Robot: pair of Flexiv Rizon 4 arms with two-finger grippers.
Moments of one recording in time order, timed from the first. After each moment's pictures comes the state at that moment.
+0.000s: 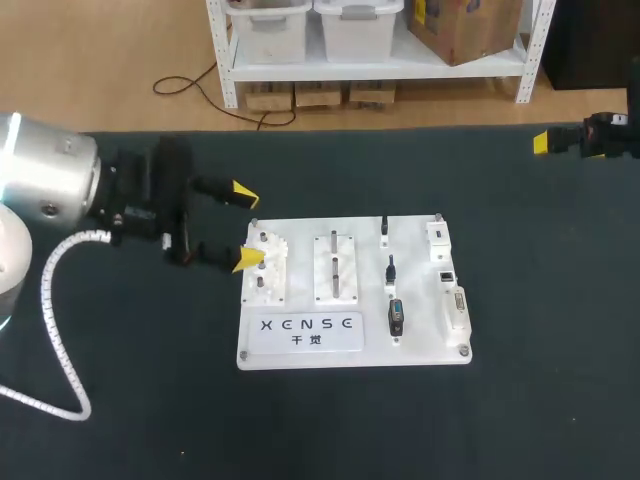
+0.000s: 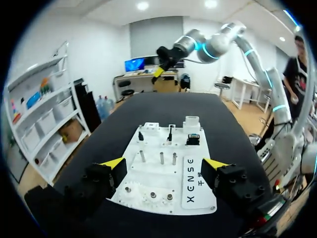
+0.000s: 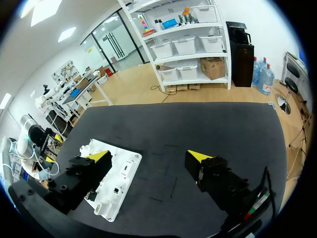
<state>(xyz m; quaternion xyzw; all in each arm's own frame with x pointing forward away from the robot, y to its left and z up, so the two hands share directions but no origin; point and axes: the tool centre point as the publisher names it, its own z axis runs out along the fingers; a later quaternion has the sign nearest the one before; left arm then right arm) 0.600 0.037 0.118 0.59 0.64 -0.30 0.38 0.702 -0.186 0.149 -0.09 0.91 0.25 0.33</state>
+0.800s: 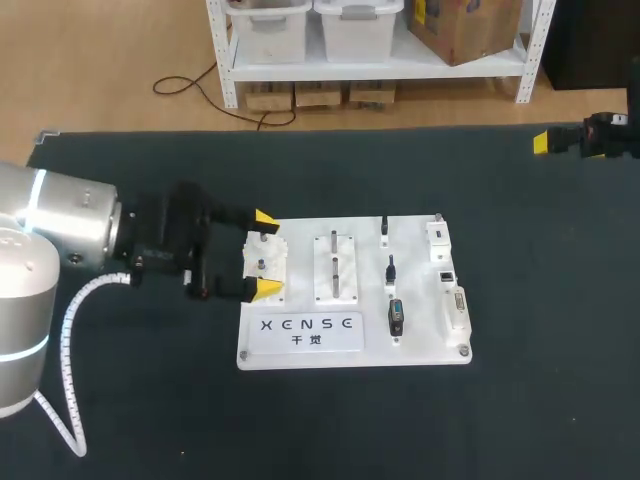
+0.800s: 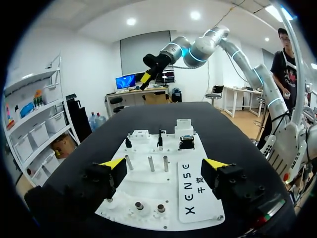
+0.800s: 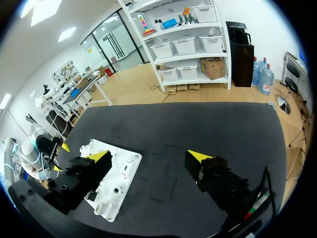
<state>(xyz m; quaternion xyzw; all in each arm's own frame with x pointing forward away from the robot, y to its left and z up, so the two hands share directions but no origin) 0.589 0.015 0.082 0.59 0.60 -0.35 0.42 0.702 -0.186 0.149 -0.09 0.91 0.25 0.33</state>
